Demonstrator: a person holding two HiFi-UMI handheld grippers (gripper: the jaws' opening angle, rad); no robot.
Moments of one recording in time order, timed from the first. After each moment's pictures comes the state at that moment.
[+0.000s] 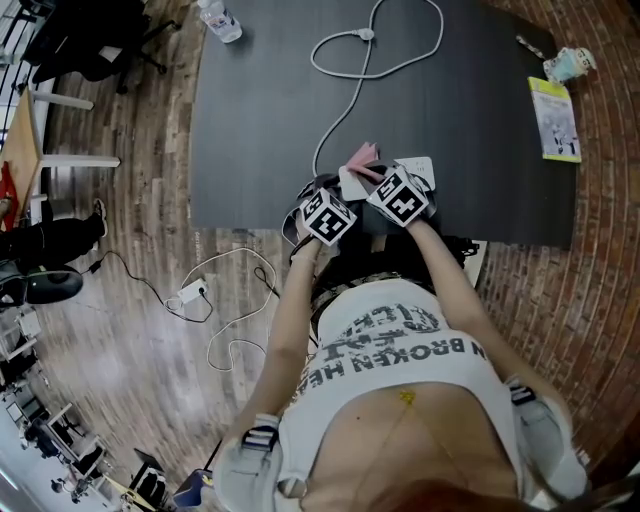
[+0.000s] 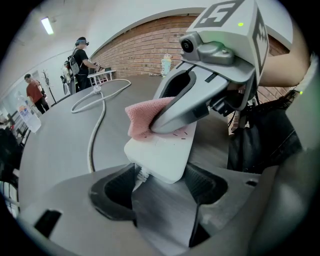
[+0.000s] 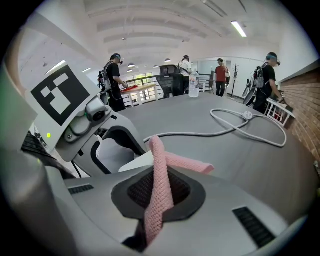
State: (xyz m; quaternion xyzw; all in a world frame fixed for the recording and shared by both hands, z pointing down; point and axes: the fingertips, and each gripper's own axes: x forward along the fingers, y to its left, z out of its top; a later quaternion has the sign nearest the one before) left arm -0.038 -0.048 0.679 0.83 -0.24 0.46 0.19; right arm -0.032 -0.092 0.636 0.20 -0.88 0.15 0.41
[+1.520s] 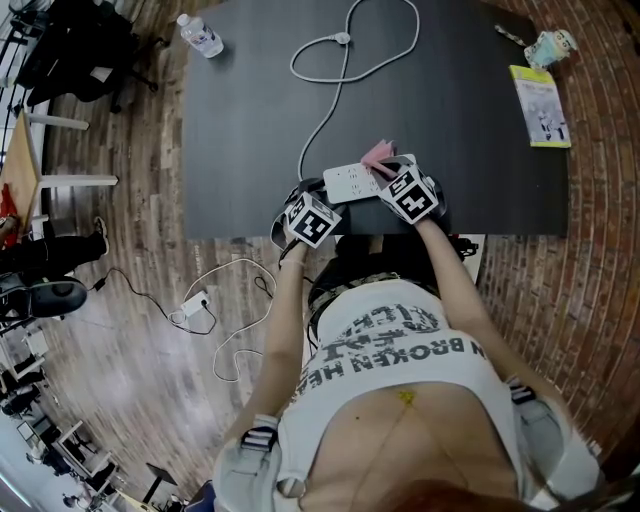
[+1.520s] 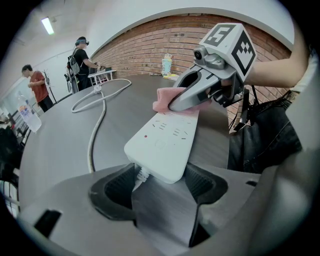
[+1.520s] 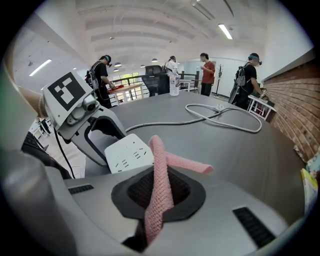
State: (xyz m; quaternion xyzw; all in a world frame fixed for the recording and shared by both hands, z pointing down) left arm -0.040 -0.049 0.680 0.83 -0.24 0.46 0.20; right arm 0.040 -0.107 0.636 0.28 -0.85 0.16 0.42
